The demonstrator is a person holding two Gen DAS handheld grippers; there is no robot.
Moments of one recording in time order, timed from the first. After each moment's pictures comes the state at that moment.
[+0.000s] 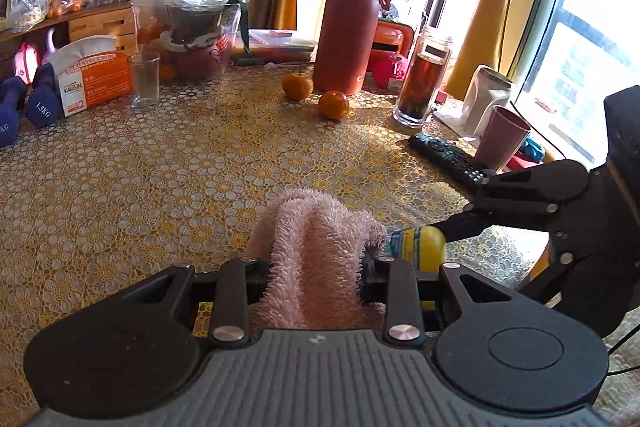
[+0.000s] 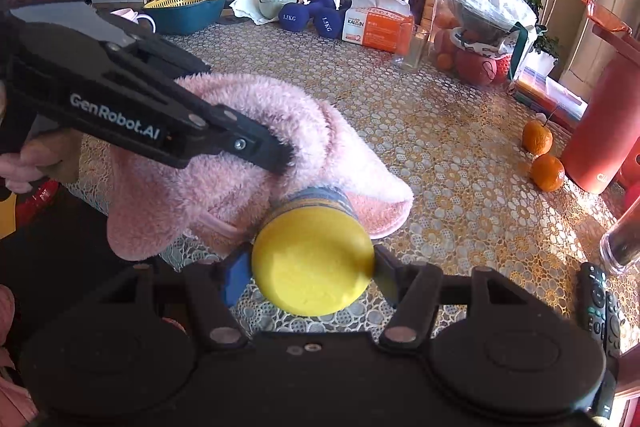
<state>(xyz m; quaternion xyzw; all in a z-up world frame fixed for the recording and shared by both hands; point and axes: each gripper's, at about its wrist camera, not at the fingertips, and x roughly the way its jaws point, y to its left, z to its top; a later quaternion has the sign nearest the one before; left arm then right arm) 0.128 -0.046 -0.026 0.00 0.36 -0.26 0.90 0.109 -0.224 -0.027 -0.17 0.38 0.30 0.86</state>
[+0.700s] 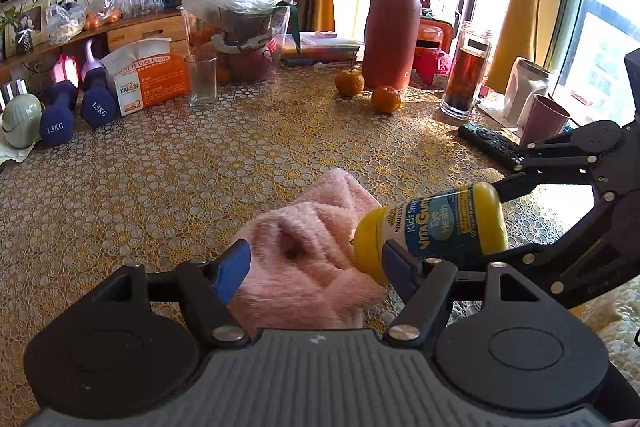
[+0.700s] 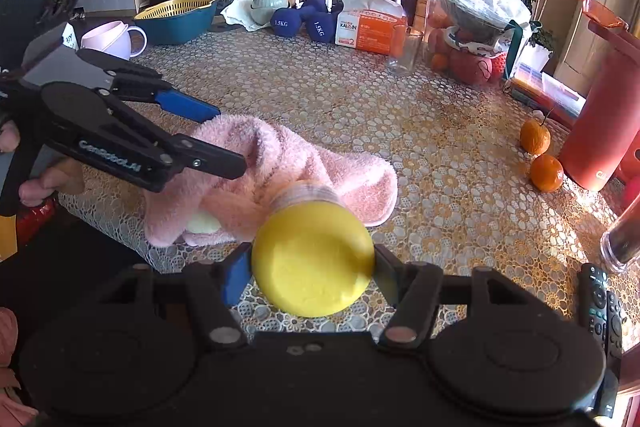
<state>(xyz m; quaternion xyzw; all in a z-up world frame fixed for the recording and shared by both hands) 0.111 -0.011 -0.028 0.04 0.34 -0.22 0.91 0.118 -0.220 -0.020 -0.15 0.38 0.30 0.86</state>
